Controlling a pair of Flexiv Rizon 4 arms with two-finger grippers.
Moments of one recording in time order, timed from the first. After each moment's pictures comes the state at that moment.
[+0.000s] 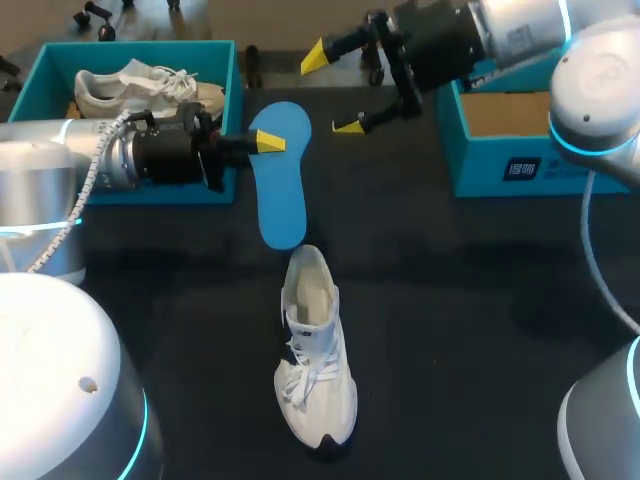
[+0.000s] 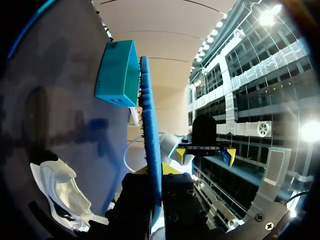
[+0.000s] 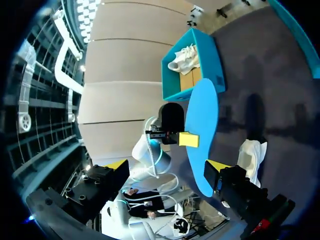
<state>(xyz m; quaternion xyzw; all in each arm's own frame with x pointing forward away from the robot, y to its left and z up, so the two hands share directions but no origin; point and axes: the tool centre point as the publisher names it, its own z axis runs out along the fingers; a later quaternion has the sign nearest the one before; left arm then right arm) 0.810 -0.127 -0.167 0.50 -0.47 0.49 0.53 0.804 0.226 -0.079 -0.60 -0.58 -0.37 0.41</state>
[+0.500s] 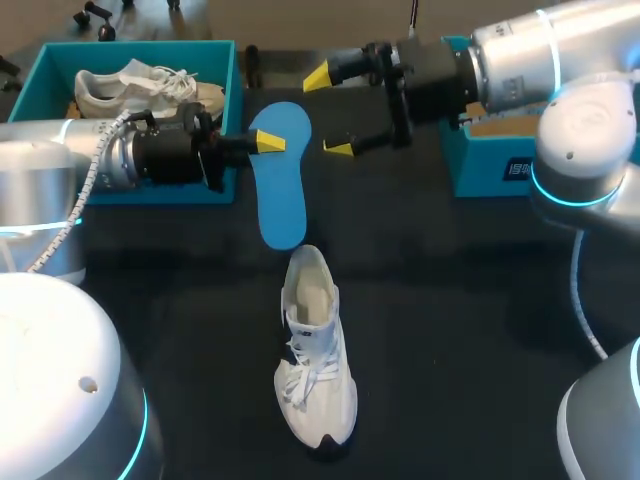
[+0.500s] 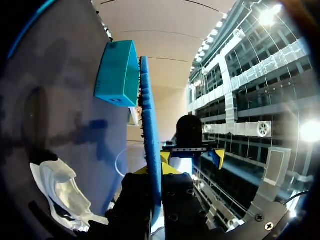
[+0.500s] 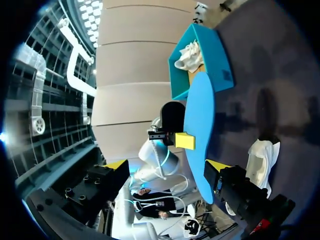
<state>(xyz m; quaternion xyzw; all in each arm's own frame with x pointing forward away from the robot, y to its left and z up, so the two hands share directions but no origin) 0.810 -0.127 -0.167 0.50 -0.47 0.49 0.53 0.801 0.231 -0.102 -0.58 -0.54 -0.41 0.46</state>
